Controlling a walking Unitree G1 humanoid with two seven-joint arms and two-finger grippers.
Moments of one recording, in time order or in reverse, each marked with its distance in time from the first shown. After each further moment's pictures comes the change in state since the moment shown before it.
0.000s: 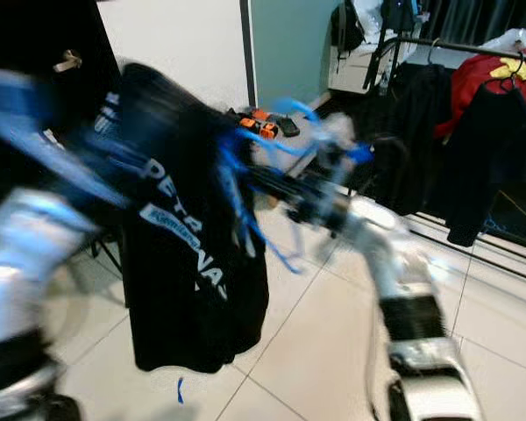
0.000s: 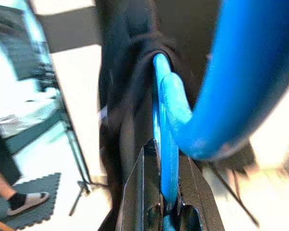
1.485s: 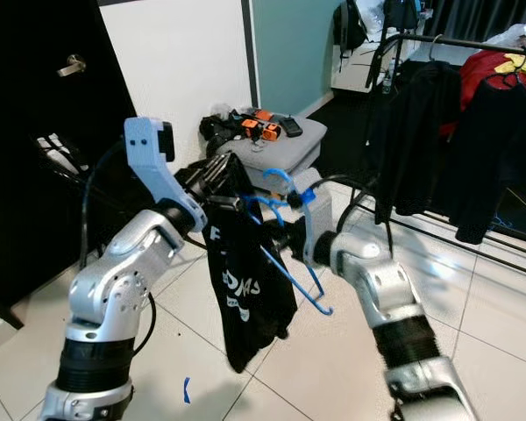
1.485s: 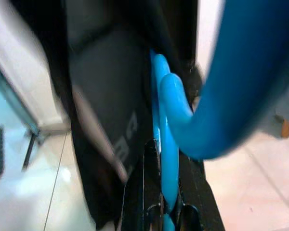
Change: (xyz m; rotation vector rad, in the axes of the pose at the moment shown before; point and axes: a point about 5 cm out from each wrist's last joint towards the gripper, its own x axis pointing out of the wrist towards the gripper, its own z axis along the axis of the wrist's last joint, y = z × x) left arm 0.012 0.001 -0.150 0.168 0.467 0.260; right arm 0.033 0.012 -0.034 -0.098 0.280 -0.241
